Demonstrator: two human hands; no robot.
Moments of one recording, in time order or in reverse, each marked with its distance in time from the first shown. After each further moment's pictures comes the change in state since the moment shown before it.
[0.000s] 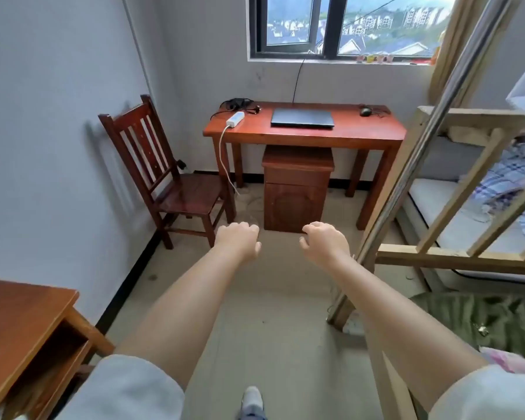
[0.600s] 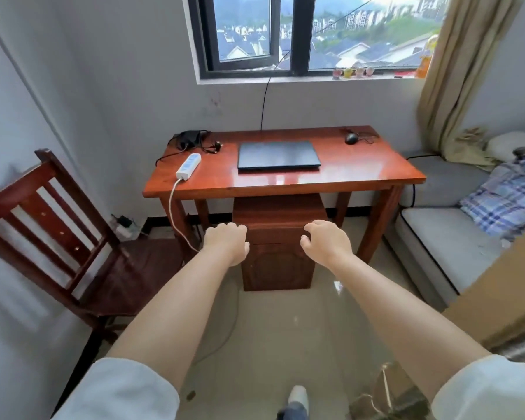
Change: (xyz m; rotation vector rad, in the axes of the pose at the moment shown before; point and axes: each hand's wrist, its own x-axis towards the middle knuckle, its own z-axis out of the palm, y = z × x) left_hand 0.469 -0.052 -0.076 0.066 0.038 0.117; right_hand 0.449 0.081 -0.018 0.015 0.104 0.149
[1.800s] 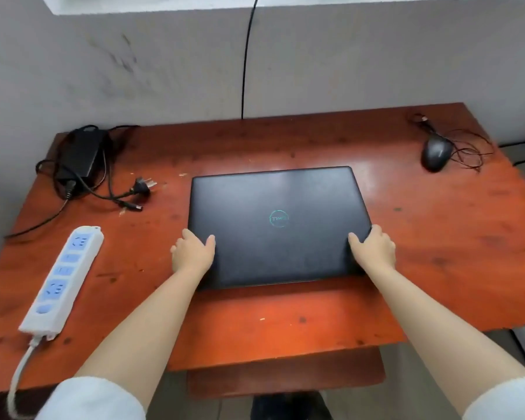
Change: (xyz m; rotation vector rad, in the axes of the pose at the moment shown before) left_hand 0.701 -0.085 0.096 -0.654 -0.188 -0.673; right_hand 0.661 0.179 0.169 0.275 -0.158 0.772
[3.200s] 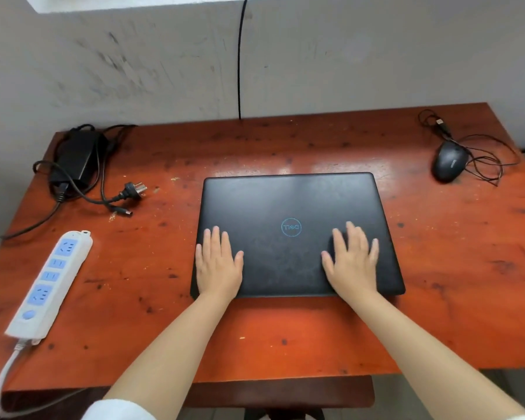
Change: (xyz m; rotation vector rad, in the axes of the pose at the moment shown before) left_hand -0.023 0.034 0.064 0.333 0.146 0.387; right_hand 0.010 0.005 0.018 -0.303 0.145 -0.603
